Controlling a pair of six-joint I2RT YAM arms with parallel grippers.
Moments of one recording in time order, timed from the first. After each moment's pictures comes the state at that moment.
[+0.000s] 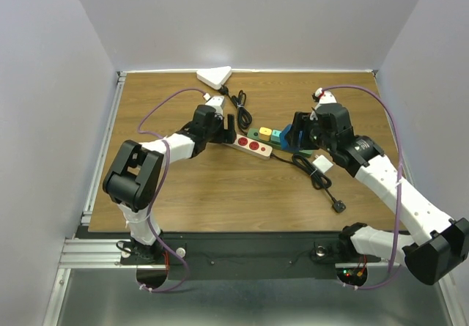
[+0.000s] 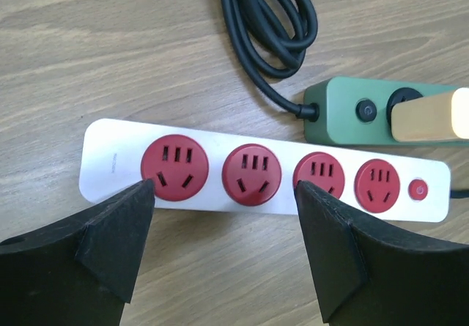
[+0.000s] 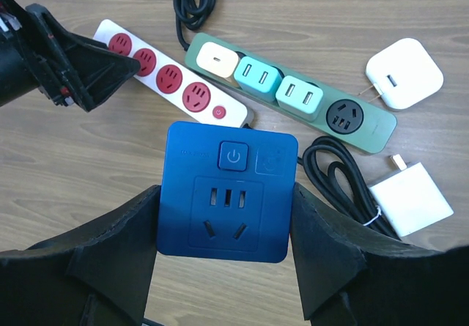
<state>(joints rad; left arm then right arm) -0.47 1.75 0.96 0.20 0.06 -0.31 0.50 1.12 1.06 -0.52 0.12 0.43</state>
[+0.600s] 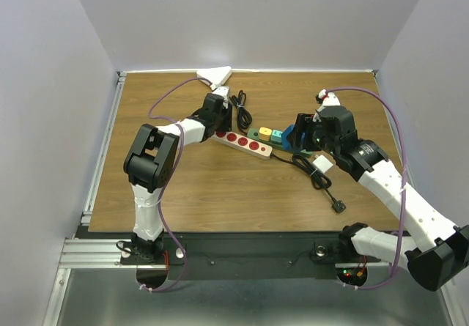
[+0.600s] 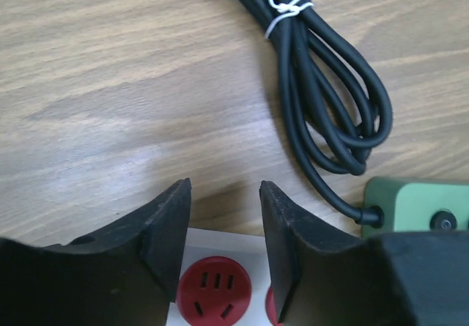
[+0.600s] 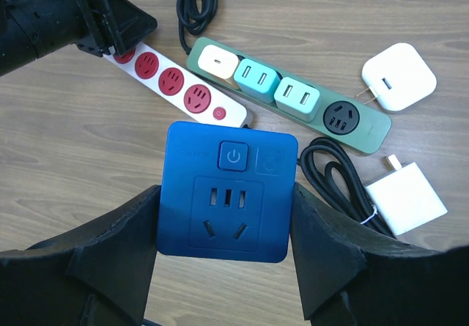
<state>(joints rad) -0.46 2.01 1.27 0.08 -0.04 -0.26 0.50 1.07 1.04 -0.51 0.13 0.42</state>
